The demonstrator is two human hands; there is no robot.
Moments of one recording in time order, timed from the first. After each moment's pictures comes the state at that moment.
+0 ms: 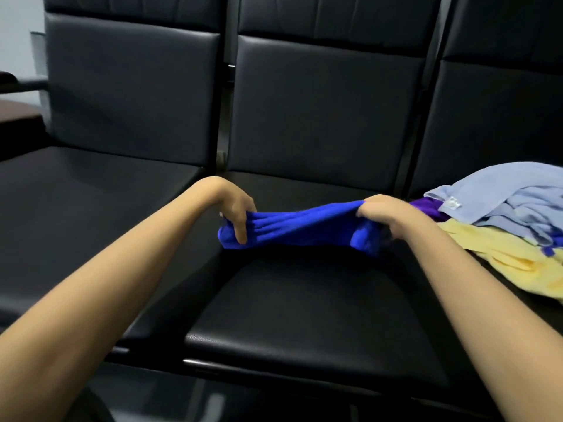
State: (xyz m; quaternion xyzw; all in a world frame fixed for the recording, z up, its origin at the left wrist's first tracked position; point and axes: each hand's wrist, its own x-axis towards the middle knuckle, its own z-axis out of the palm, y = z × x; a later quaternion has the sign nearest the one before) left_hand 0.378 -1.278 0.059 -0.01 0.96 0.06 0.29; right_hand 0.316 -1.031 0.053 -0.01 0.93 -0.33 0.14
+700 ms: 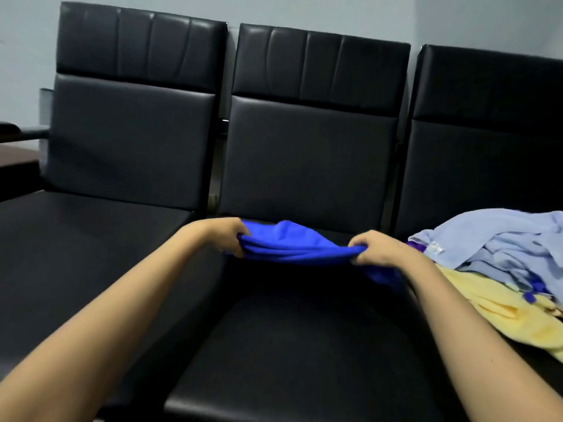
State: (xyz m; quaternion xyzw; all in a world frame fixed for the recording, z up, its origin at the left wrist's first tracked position) left_hand 0.349 -1.301 0.052 0.04 0.99 0.14 0.07; right_hand 0.280 -0.999 0.065 -0.25 0.96 -0.11 0.06
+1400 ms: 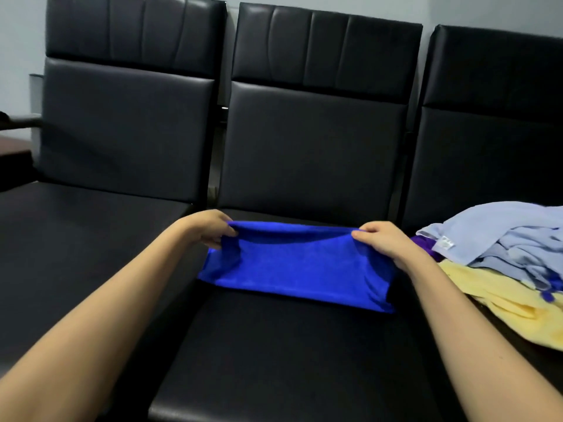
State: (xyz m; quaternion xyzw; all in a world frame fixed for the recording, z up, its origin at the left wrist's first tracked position) left_hand 0.333 -1.323 0.029 -0.17 0.88 0.44 0.06; right_hand 0.265 -1.006 0.041 -0.13 0.89 -0.43 0.03
